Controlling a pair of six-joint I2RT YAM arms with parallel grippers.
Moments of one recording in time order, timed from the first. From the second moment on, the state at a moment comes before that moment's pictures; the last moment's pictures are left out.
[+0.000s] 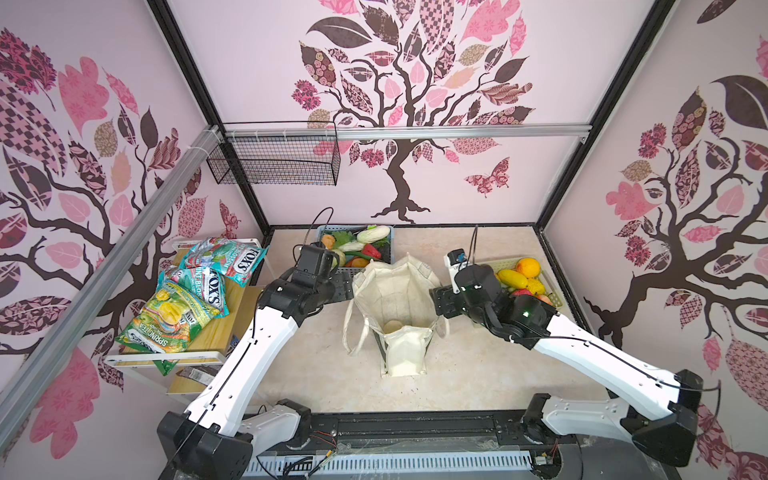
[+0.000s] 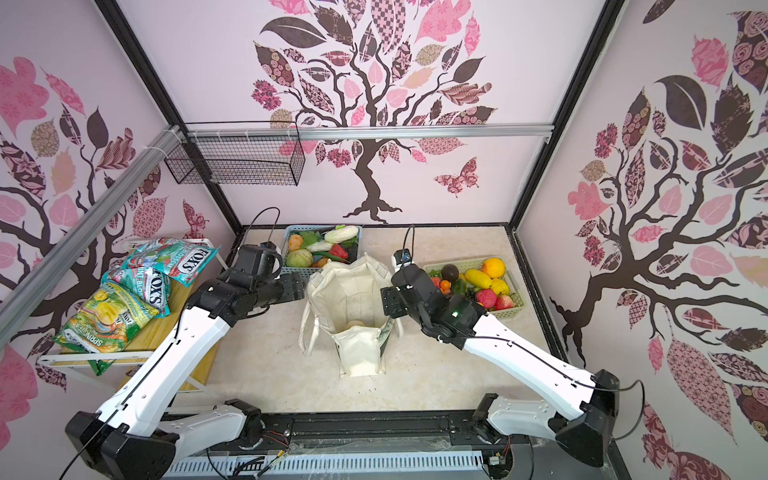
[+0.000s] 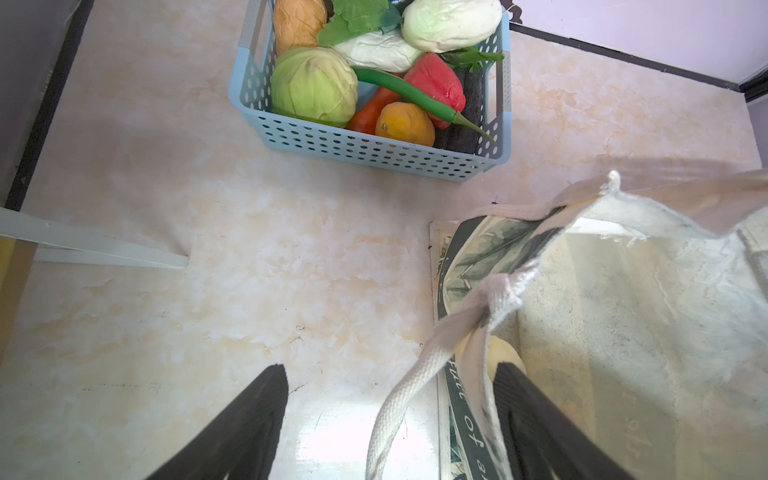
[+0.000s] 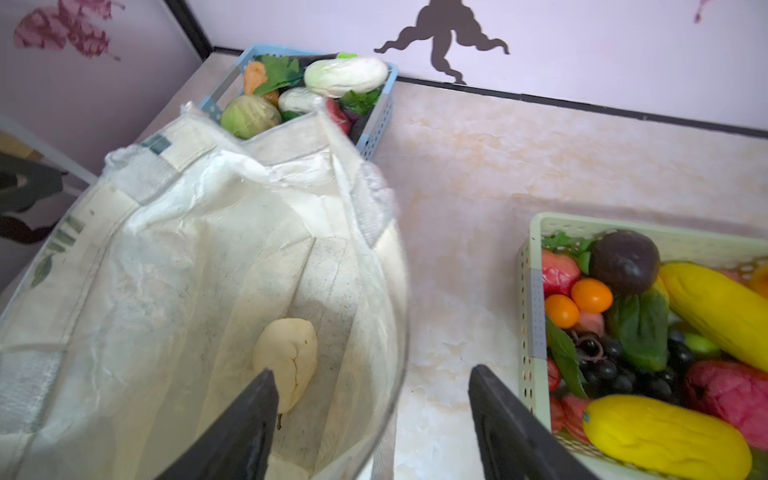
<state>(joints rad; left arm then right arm) -0.37 1.18 1.23 -0.92 -0.13 -0.43 0.83 1.16 1.15 -0.62 0.35 0.40</state>
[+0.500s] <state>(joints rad) -0.37 1.23 1.23 -0.91 -0.13 -0.39 0.77 1.23 1.14 -0.61 0.30 0.41</state>
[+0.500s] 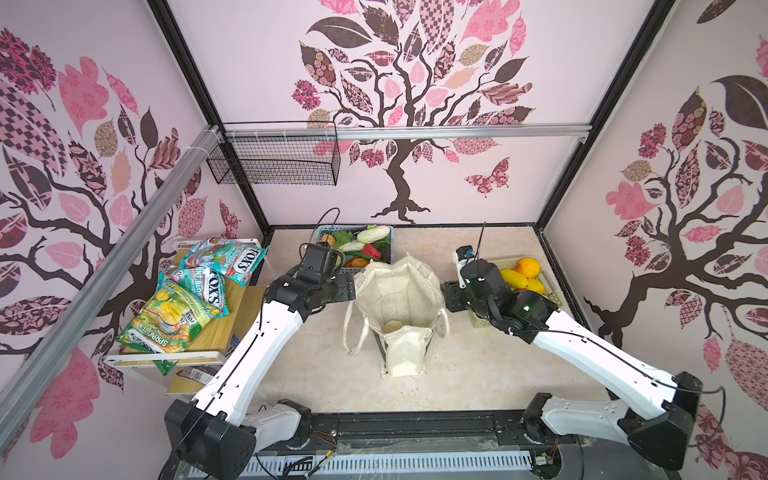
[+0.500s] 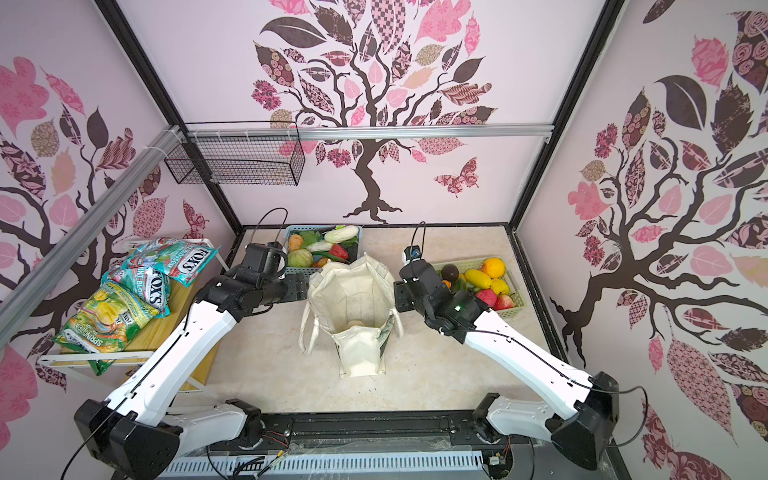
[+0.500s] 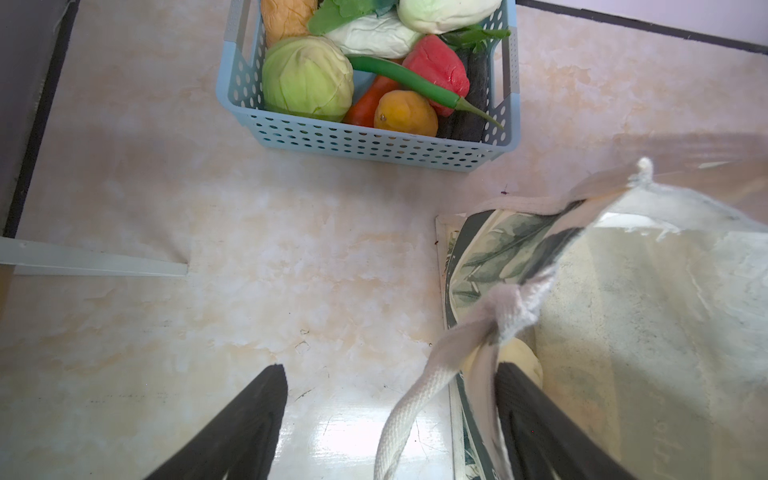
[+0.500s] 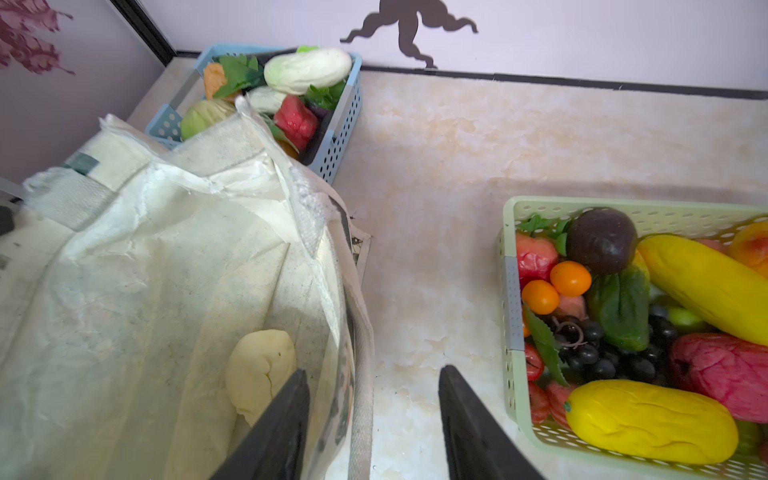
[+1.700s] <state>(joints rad) -0.27 1.36 1.23 -0.78 -0.08 -0.37 0.74 1.47 1.32 -0.68 0.26 0.38</state>
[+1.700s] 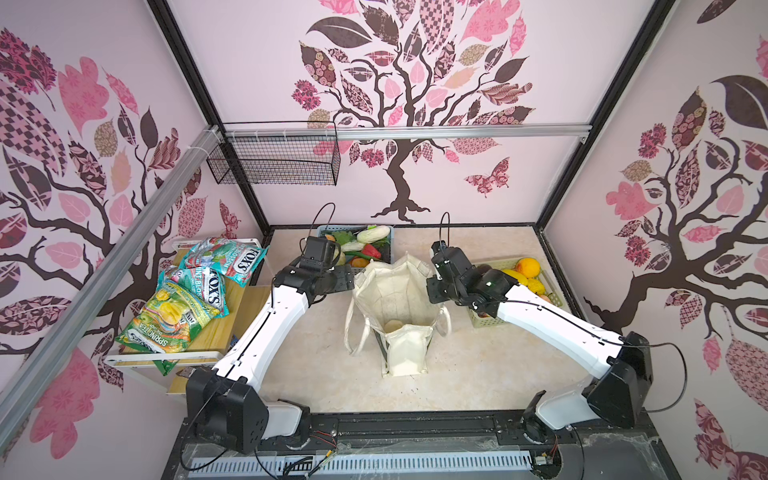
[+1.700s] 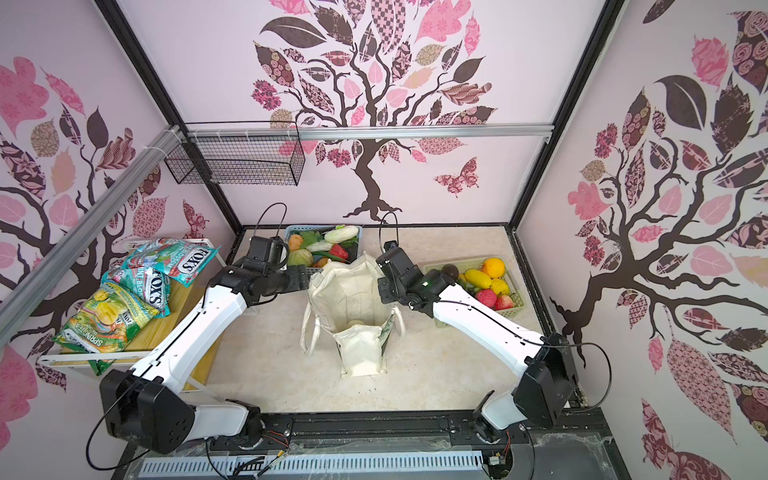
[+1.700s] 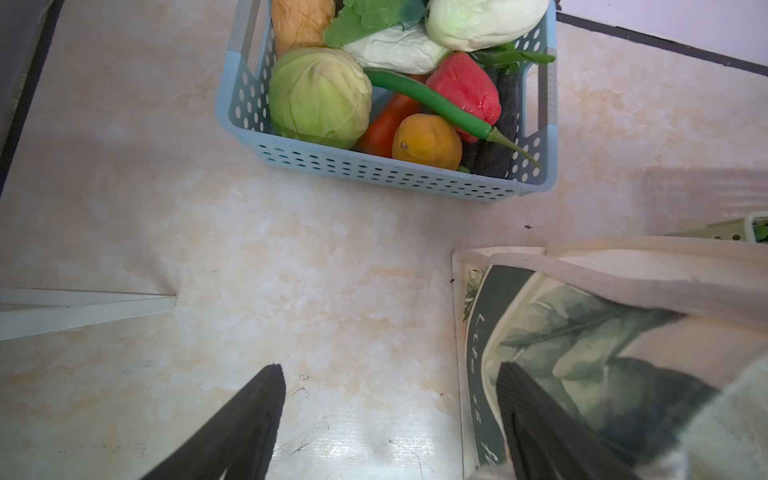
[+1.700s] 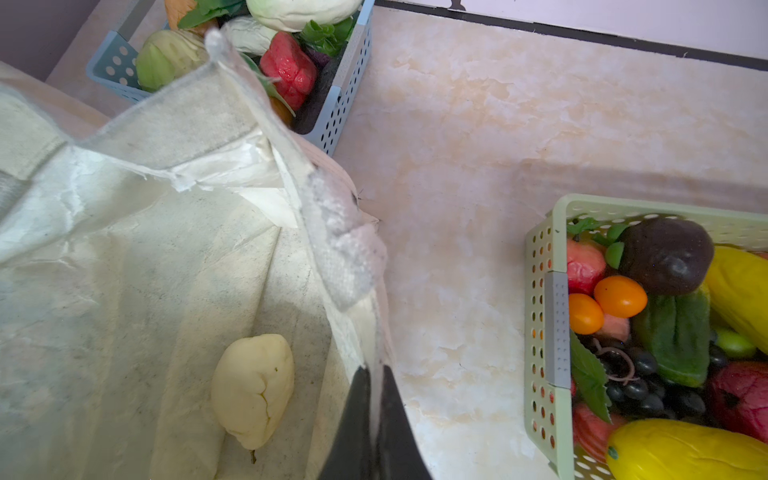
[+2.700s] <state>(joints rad) -0.18 1.85 1.55 -0.61 -0.19 -0.36 0.64 1.46 1.23 -0.62 0.21 0.35</state>
